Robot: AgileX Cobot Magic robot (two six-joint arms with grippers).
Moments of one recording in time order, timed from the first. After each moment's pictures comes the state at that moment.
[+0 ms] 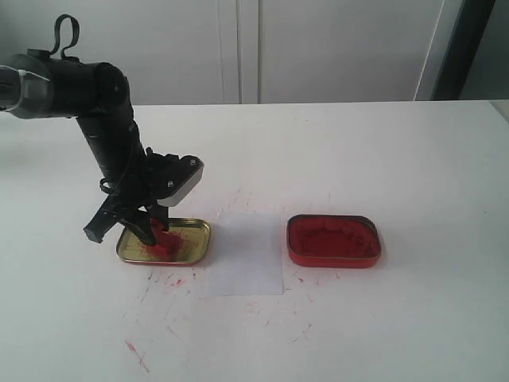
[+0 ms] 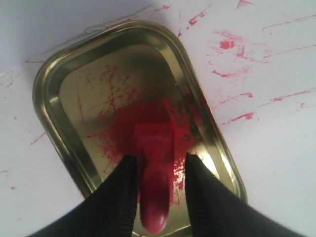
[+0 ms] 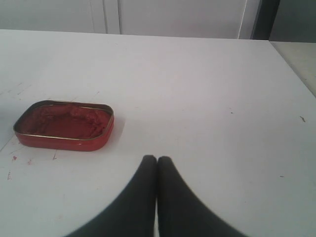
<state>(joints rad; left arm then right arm) -0.38 2.08 -1.55 -0.23 1.08 1.83 0.05 0.01 -0.01 0.10 0.36 -0.07</state>
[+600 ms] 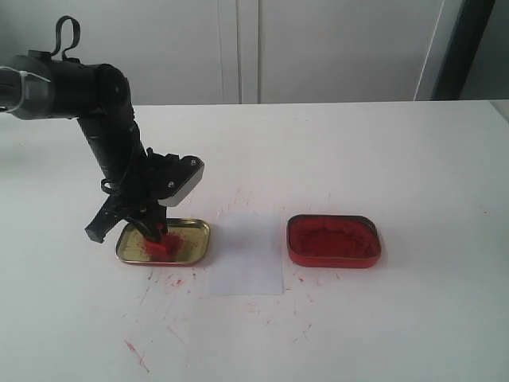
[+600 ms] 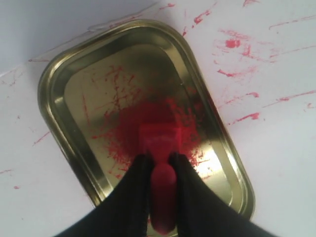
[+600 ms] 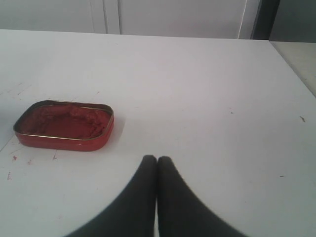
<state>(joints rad) -0.38 2.09 -1.55 -0.23 1.07 1.83 0.05 0.01 -0.01 0.10 0.36 -0.07</state>
